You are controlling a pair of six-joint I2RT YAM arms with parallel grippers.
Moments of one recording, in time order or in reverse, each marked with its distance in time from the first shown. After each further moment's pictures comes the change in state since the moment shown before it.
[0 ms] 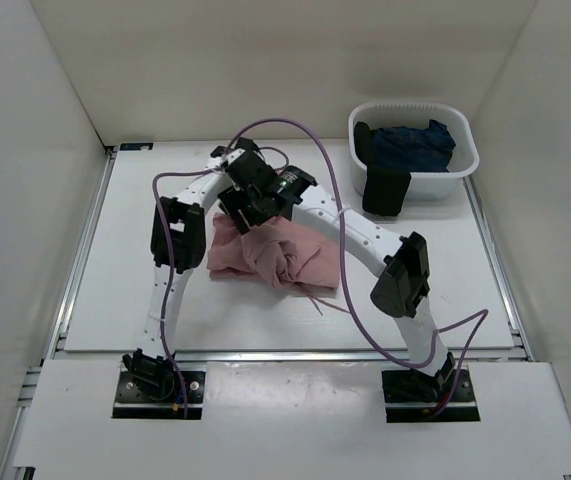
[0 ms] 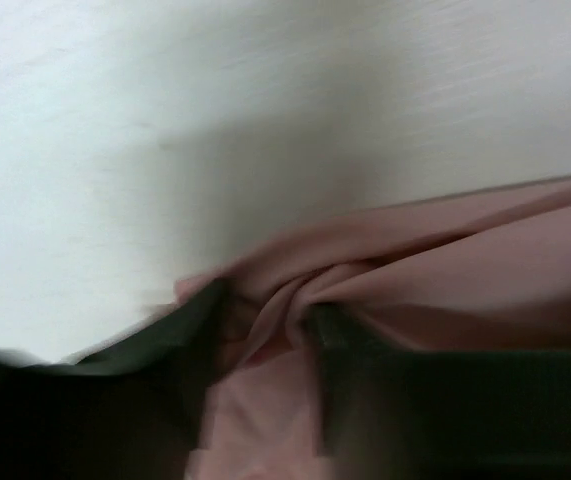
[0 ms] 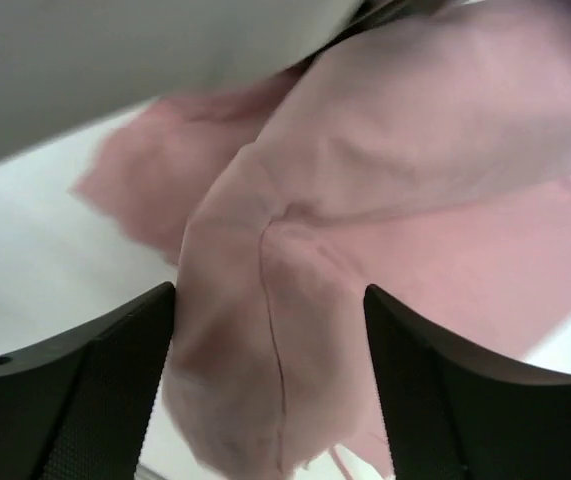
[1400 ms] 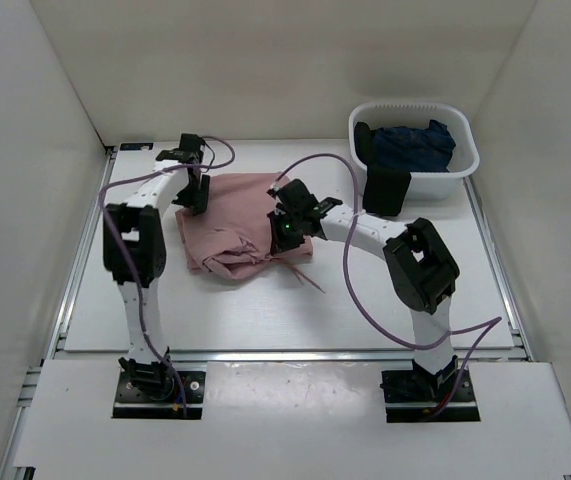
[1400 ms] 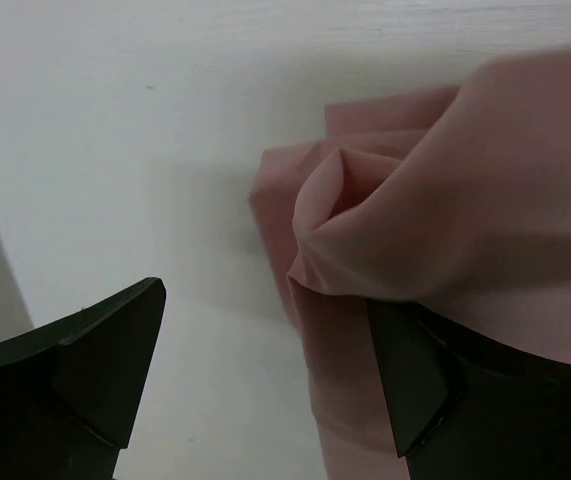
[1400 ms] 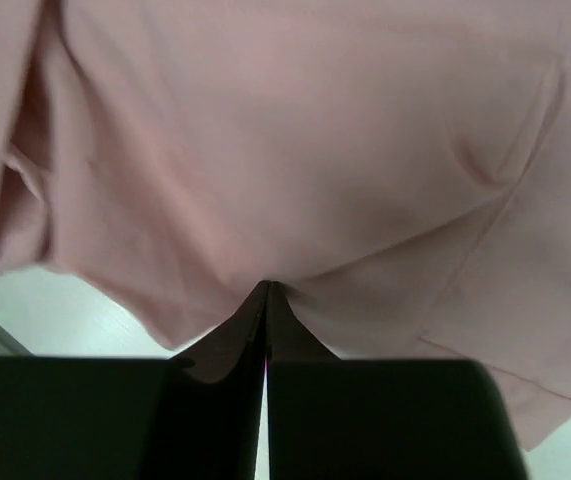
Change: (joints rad) left arm 0.219 -0.427 -0.451 0.214 -0.286 -0.003; right arm -0.204 -0.114 -0.700 0.568 -0.454 0.224
